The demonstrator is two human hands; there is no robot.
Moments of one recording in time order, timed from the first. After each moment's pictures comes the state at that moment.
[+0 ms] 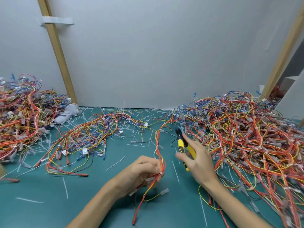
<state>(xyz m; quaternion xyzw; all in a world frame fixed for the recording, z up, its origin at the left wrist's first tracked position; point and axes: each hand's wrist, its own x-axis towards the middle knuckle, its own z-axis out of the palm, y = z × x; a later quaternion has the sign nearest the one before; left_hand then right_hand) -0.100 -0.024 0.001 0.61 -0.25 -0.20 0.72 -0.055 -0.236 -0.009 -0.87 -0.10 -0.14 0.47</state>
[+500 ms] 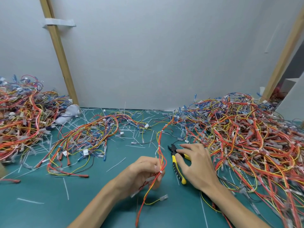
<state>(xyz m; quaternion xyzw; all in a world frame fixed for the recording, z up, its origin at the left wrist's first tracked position) -0.103 -0.027 0.008 0.56 -0.25 -0.22 0.76 -0.061 -0.232 -0.007 -0.93 -0.16 -0.21 0.25</state>
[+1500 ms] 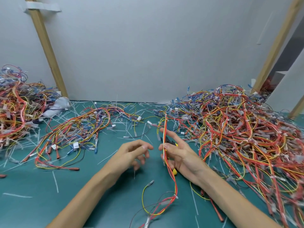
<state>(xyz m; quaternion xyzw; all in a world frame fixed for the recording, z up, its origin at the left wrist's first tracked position) -0.093 -0.019 -0.001 0.72 -0.08 -0.07 0.68 -0.068 -0.221 0.004 -0.56 -0.18 0.20 0.78</state>
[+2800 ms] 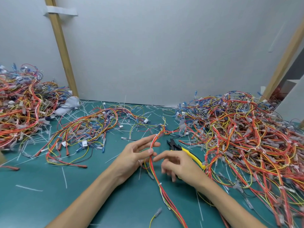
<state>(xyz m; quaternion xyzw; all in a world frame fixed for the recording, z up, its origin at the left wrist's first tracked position) -0.088 -0.016 -0.008 0.58 -0.11 -0.07 0.80 -0.078 -0.210 0.003 -0.77 -0.27 0.14 0.56</state>
